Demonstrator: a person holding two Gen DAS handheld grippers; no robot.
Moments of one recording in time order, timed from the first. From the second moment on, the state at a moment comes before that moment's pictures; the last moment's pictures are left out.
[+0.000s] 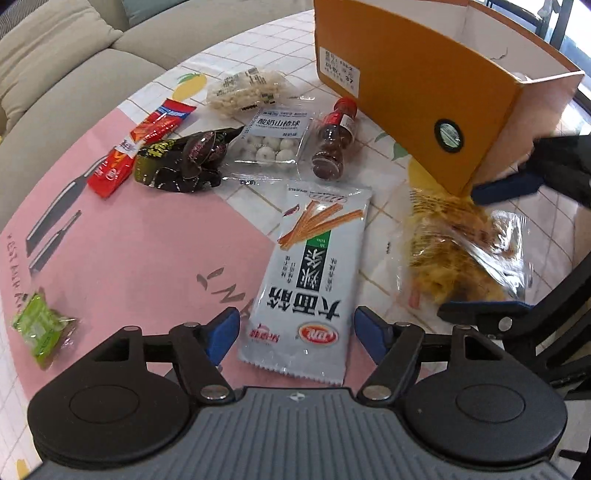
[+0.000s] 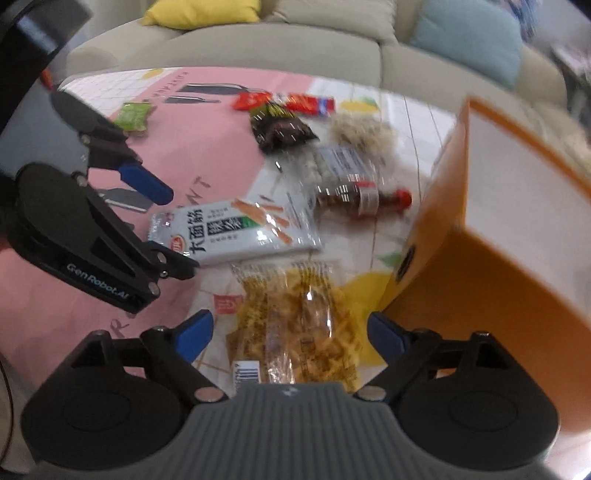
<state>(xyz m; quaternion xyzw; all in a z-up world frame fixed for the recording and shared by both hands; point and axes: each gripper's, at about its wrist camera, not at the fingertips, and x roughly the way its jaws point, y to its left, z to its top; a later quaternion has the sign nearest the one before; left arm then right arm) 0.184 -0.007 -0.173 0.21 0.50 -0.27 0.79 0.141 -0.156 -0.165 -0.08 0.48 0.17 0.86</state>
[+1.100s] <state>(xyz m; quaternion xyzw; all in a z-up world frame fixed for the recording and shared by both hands) 0.118 0.027 -0.152 0.03 0.55 -0.05 0.83 0.110 -0.144 -0.166 -0.11 0.44 0.15 0.88</state>
